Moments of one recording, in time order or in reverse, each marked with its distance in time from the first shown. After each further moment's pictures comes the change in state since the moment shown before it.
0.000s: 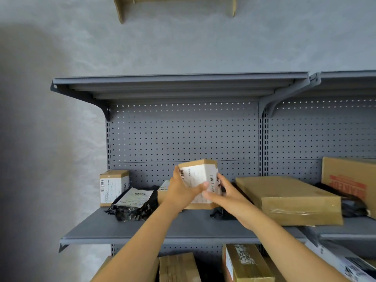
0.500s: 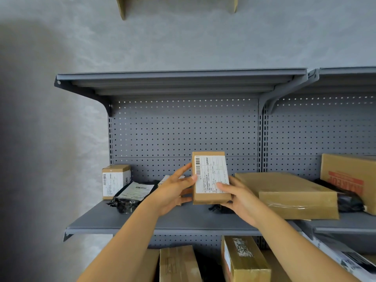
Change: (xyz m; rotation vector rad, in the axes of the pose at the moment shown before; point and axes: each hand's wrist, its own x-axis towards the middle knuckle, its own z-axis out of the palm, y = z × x) left_hand -0.022 0.005 -0.024 -0.418 -0.388 -0.133; right_hand -0.013 0.008 -0.021 0.427 -0.048 0.038
